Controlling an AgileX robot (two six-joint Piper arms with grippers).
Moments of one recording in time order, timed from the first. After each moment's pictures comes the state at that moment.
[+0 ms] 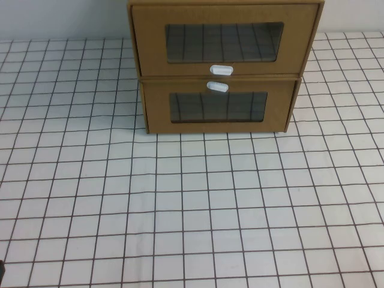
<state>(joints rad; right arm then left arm) 0.01 -0.01 0.02 0.15 0.36 -0.15 -0.13 -0.01 0.02 -0.01 0.36 0.08</state>
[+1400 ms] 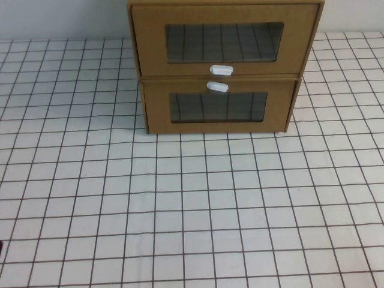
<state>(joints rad) 0.01 -0.01 0.02 0.15 0.36 -0.15 -0.13 -0.01 0.03 -0.42 0.16 -0.04</state>
